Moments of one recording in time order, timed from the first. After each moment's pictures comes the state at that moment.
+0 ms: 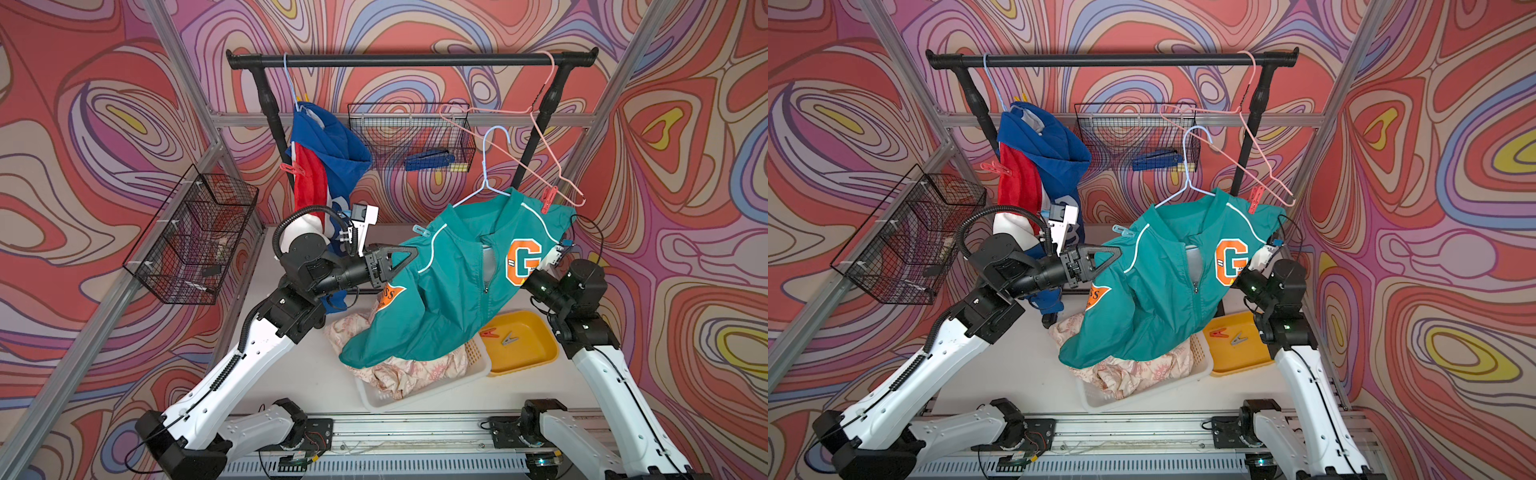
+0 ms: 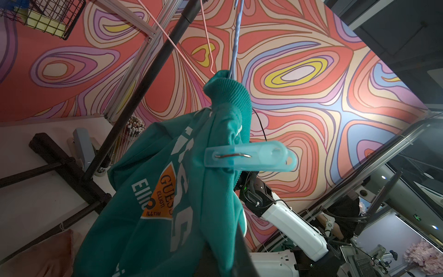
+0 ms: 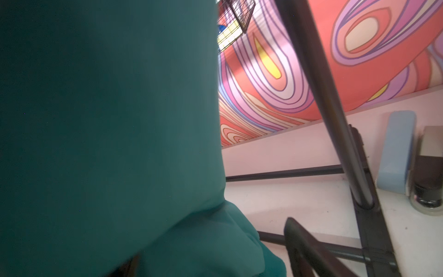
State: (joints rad) left arm -0.62 1.10 1.22 0.00 0.63 -0.80; right arm -0.01 0.90 0.84 -0.05 -0.54 0.59
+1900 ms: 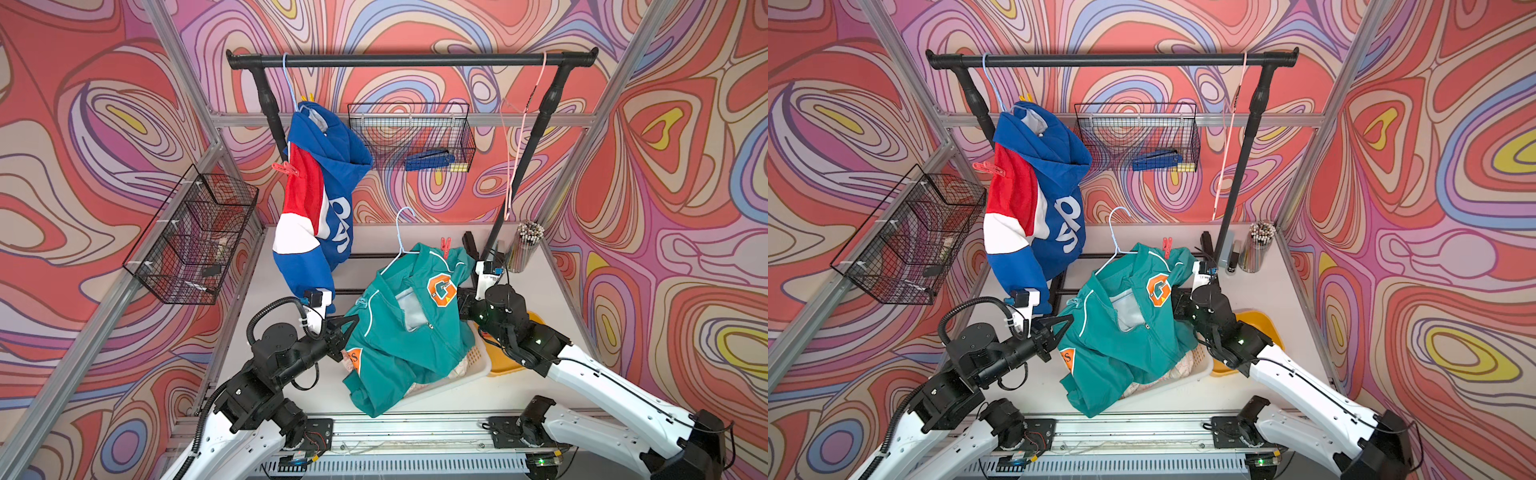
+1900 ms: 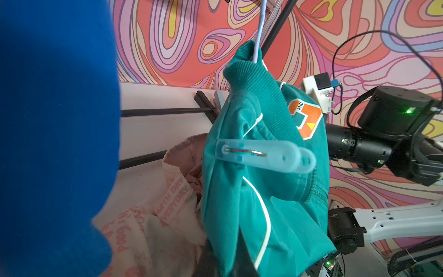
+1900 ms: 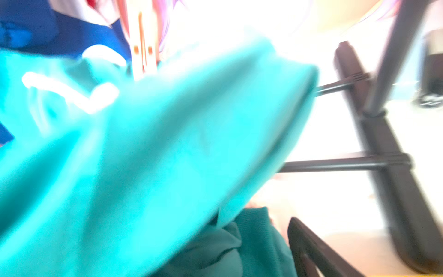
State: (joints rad) left arm -0.62 0.46 0.65 -0.39 0.15 -0.46; right arm 0.69 0.96 0.78 -0.26 0.27 0.64
